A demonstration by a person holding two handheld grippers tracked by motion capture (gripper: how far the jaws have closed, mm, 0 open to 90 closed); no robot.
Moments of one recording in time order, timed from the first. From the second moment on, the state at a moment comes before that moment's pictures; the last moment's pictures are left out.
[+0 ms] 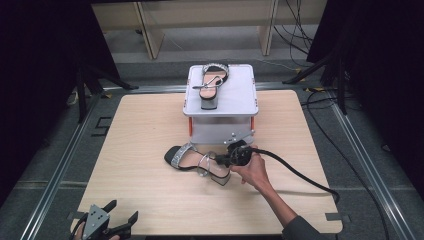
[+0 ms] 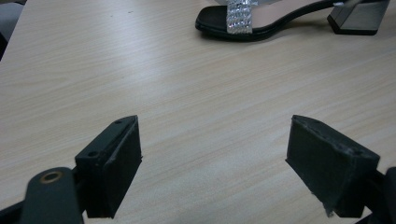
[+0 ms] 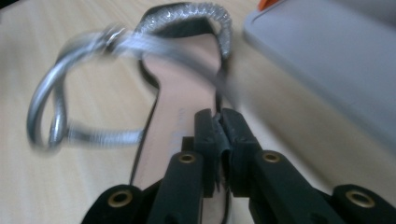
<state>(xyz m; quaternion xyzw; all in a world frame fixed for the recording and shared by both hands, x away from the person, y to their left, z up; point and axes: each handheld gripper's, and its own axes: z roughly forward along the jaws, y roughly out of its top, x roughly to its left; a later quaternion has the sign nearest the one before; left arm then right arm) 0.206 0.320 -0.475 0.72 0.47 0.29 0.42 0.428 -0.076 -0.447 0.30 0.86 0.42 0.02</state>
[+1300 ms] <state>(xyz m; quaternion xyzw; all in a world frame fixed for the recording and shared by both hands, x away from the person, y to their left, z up) 0.206 0.320 -0.474 0.71 0.48 0.29 0.42 0.386 -0.067 -0.438 0.25 0.88 0.39 0.06</state>
